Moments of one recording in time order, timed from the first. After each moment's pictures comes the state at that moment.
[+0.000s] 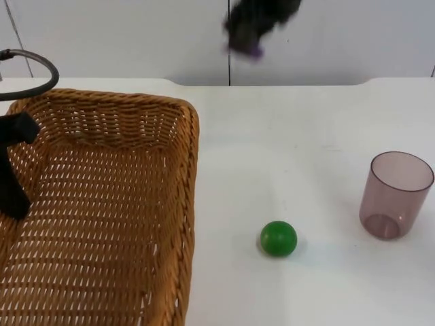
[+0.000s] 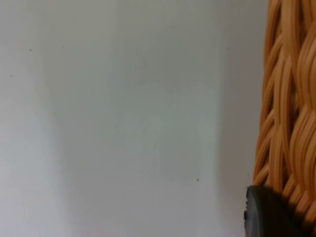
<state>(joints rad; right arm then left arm) 0.46 2.52 -2.66 0.14 1.21 -0.41 0.07 1.61 -0.86 -0.49 0.92 0.36</state>
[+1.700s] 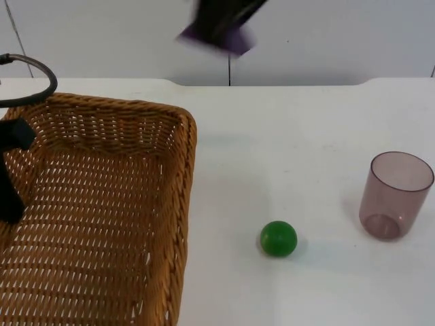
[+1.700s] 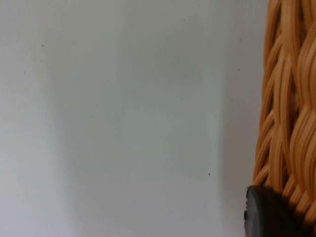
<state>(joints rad) 0.82 1.84 -1.75 0.03 0.99 -0.15 0.07 1.61 -0.86 -0.46 0.92 0.36</state>
